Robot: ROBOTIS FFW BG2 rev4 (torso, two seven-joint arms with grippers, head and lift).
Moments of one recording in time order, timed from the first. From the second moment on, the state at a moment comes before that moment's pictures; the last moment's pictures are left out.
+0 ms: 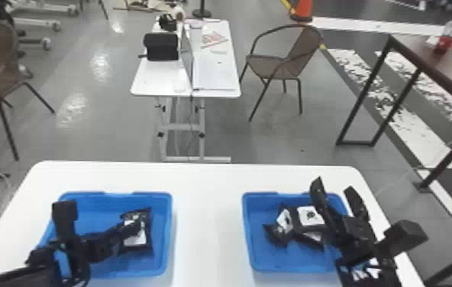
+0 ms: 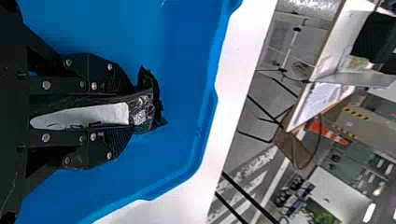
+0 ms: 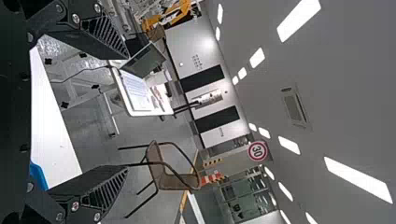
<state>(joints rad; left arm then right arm) -0.36 0.08 0.18 -0.62 0.09 0.15 -0.69 0.14 -0.02 -0.16 -1.34 -0.44 -0.37 0.30</state>
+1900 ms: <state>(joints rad) -0.48 0.00 -0.17 -0.61 0.84 -0.11 -1.13 0.01 -0.05 0.03 -1.37 -0.47 -0.13 0.67</state>
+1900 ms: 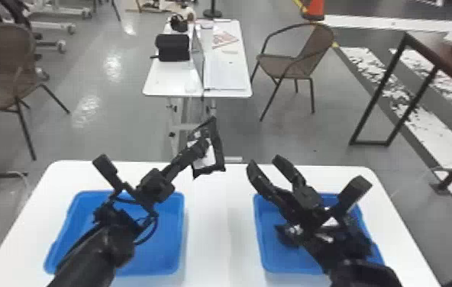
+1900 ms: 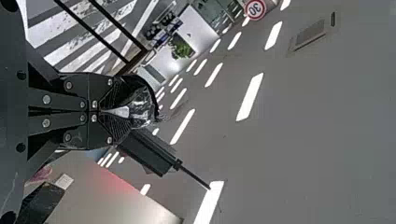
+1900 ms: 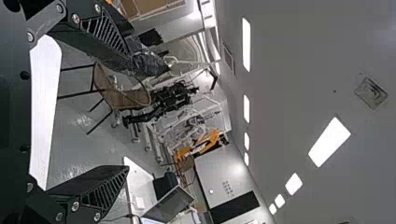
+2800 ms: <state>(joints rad) -0.50 0.00 -0.32 -0.60 0.90 -0.10 -1.10 -0.05 -0.05 0.10 -1.32 -0.45 -0.01 0.74</state>
